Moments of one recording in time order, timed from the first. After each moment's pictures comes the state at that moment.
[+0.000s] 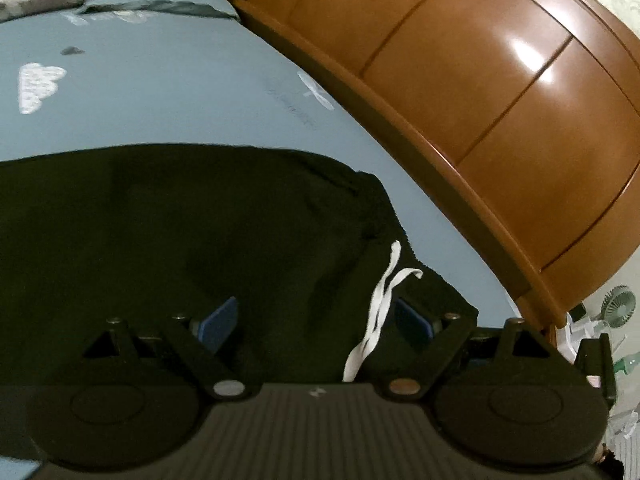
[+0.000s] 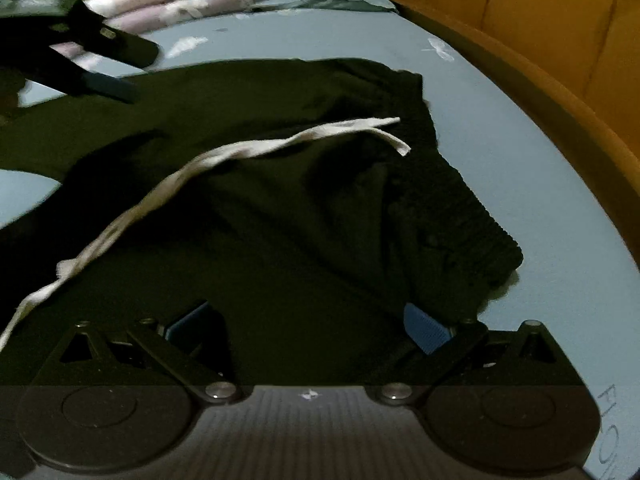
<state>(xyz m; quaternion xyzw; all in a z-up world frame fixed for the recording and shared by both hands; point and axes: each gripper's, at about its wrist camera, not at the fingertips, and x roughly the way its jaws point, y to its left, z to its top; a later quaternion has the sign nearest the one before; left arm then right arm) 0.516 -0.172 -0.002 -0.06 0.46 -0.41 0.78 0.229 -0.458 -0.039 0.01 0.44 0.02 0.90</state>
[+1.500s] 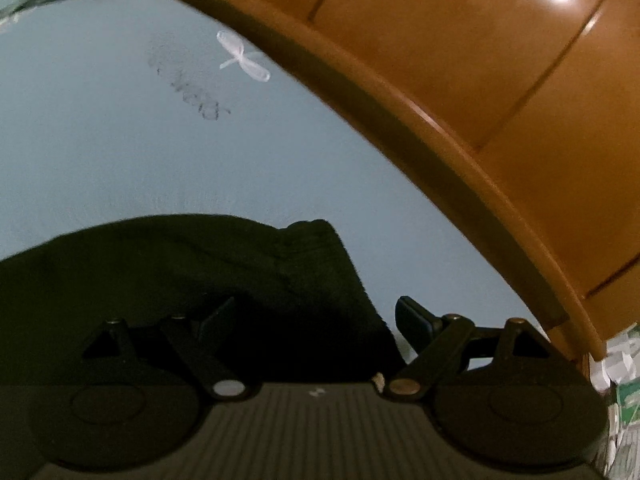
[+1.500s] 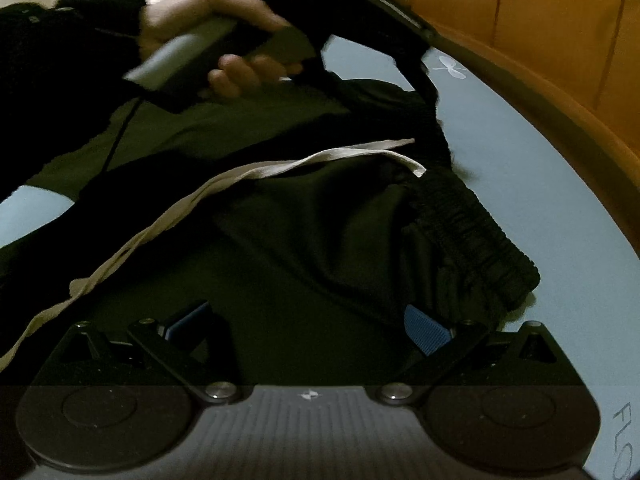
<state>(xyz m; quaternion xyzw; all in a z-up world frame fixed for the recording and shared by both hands) 0.582 -0.351 -0.024 0.01 0.48 -0.46 0.75 0.232 -0.451 -0.039 0.02 0.41 0.02 0.91</state>
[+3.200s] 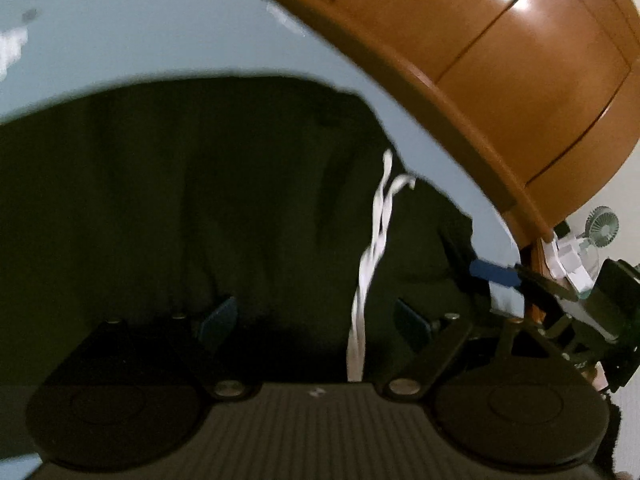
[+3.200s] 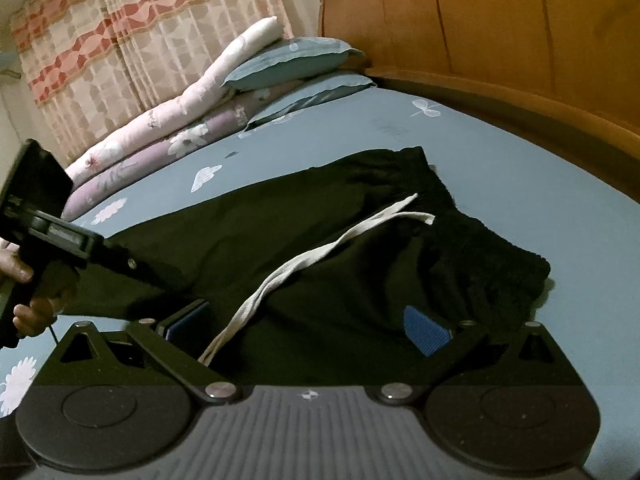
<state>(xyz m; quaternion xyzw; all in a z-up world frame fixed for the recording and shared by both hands) 0.512 -0.140 -0.019 0.01 0.50 -0.48 0.72 0.205 -0.446 -0.009 0.18 0.29 0.00 0.94</state>
